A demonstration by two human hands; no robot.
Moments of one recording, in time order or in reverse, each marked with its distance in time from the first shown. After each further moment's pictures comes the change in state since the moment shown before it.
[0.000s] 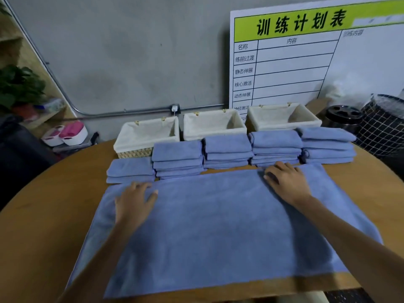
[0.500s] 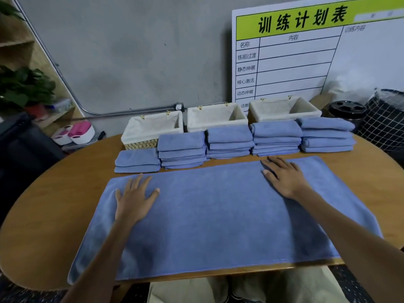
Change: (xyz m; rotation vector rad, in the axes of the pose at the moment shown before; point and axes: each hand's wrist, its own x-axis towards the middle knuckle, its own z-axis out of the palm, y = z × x) left_hand -0.029 -0.011 -0.006 0.053 -0.225 -0.101; right_hand -0.020 -0.015 -0.016 0.126 -0.461 0.149
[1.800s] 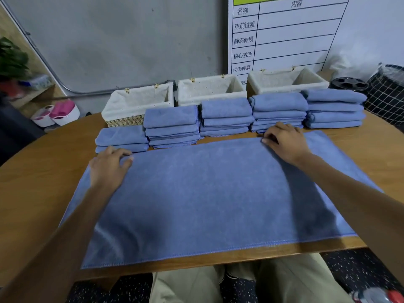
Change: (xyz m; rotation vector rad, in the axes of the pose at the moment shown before) left_hand 0.041 -0.020 -0.013 -0.009 0.281 0.104; right_hand 0.036 0.005 -0.007 -0.010 0.242 -0.080
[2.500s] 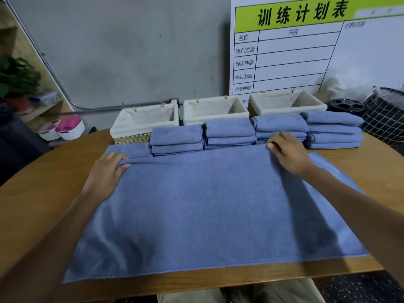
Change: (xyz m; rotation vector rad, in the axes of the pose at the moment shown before) left_hand 0.029 -0.027 -0.025 -0.101 0.034 0.312; right_hand 0.017 0.007 -0.007 0.190 0.208 -0.163
